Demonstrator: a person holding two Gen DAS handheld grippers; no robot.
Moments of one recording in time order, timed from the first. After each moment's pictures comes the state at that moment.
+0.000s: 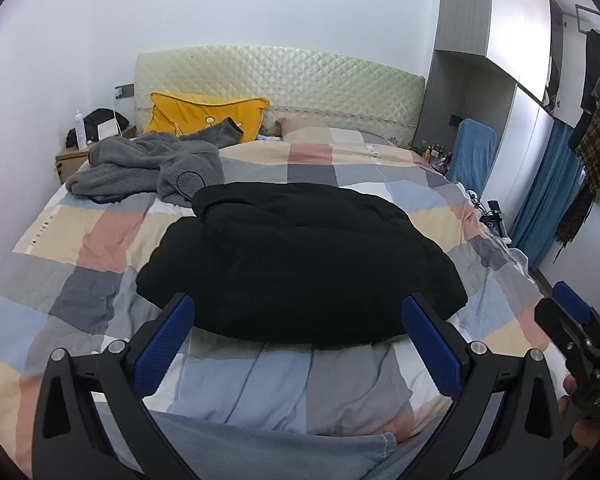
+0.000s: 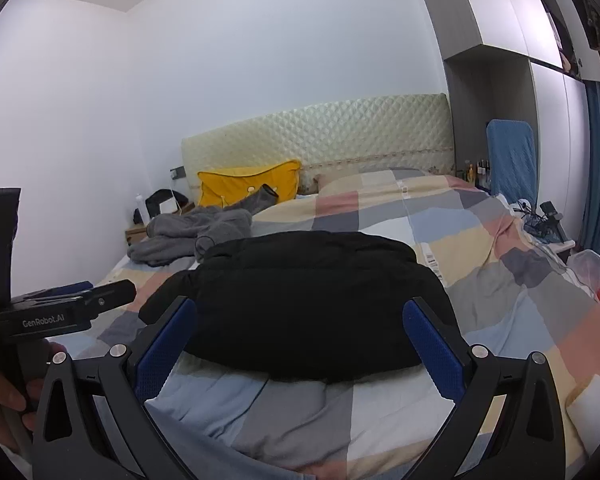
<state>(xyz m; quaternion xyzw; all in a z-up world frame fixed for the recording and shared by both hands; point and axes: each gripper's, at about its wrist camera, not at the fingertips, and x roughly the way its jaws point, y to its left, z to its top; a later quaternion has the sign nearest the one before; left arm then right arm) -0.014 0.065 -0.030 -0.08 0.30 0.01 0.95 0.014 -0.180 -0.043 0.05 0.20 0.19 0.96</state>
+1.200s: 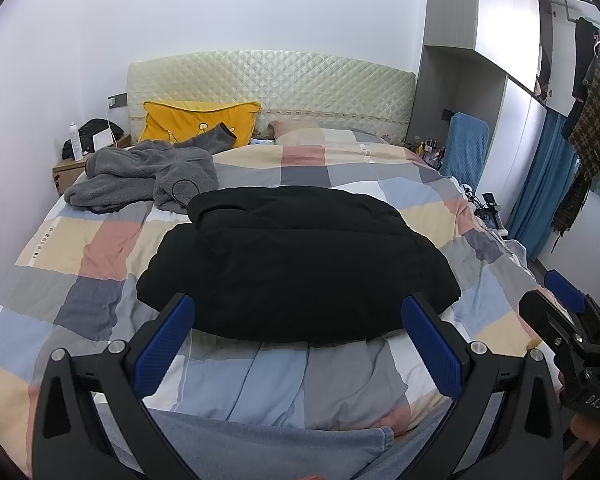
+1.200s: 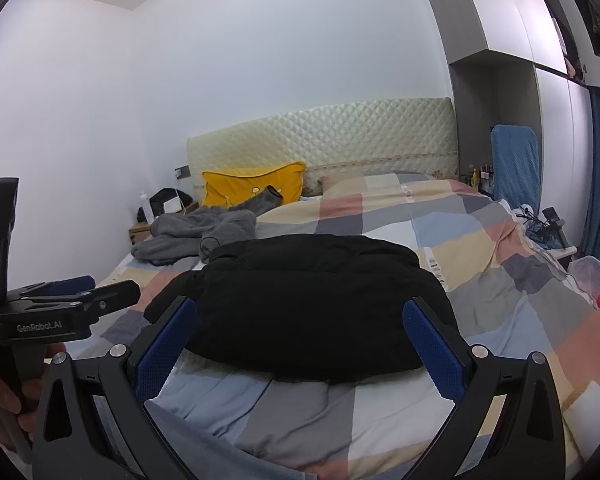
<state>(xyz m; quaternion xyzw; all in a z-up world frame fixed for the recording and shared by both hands) -0.016 0.055 -0.017 -0.06 0.30 0.00 0.95 0.009 -0.180 -0.037 0.04 0.20 0.19 0.96</state>
